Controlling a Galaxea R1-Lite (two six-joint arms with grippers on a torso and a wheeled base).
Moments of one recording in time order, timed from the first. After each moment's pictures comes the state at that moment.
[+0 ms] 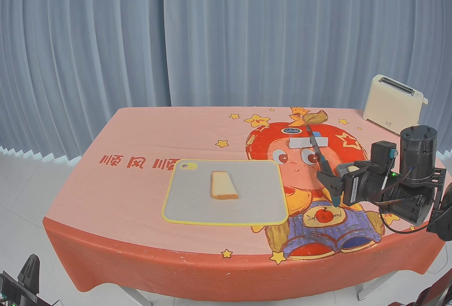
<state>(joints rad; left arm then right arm) 0.01 0.03 -0.02 0.00 0.02 -0.01 0.58 1.54 -0.55 -0.55 -0.27 0.17</state>
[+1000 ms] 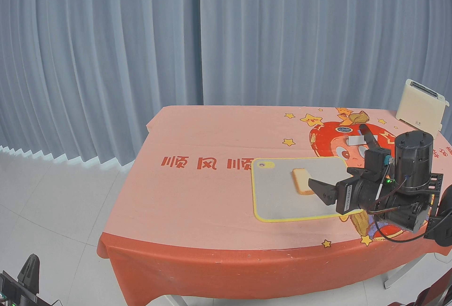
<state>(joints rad) 0.01 0.03 -0.02 0.00 0.02 -0.01 0.63 1.55 -0.55 -0.54 -0.28 0.20</state>
